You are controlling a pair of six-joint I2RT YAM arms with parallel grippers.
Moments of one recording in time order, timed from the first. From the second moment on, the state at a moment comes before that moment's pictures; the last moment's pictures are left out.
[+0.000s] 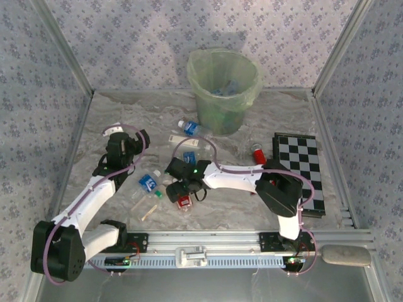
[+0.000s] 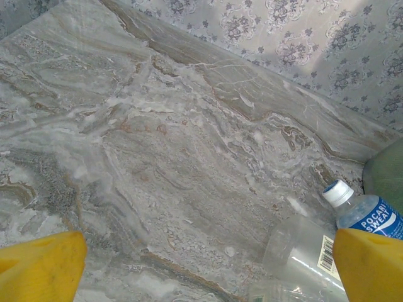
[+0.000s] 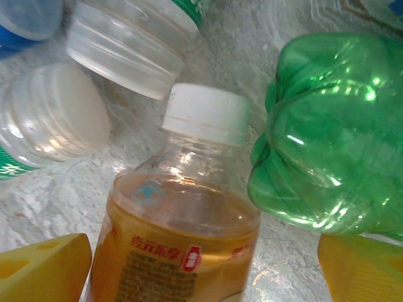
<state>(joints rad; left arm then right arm) -0.25 1.06 0.61 -0.03 -0.29 -0.54 1.12 1.89 1.32 -0.60 0.04 0.54</state>
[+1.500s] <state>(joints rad) -0.24 1.08 0.61 -0.02 -0.28 -0.57 0.82 1.54 1.23 -0.31 -0.22 0.27</state>
